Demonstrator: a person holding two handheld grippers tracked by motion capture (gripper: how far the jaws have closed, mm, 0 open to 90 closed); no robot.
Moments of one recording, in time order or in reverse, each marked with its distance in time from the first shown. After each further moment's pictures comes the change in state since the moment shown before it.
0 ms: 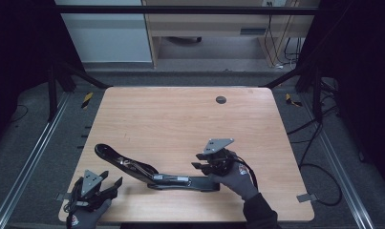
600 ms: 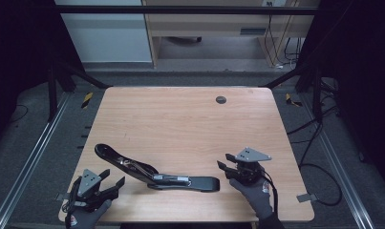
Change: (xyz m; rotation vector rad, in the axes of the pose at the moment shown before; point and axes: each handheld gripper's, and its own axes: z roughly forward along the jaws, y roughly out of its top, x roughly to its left) left arm -0.005 0.012 -0.010 -0.052 -0.064 -0.008; right arm -0.008 -0.069 -0.043 -0.155 -0.267 0.254
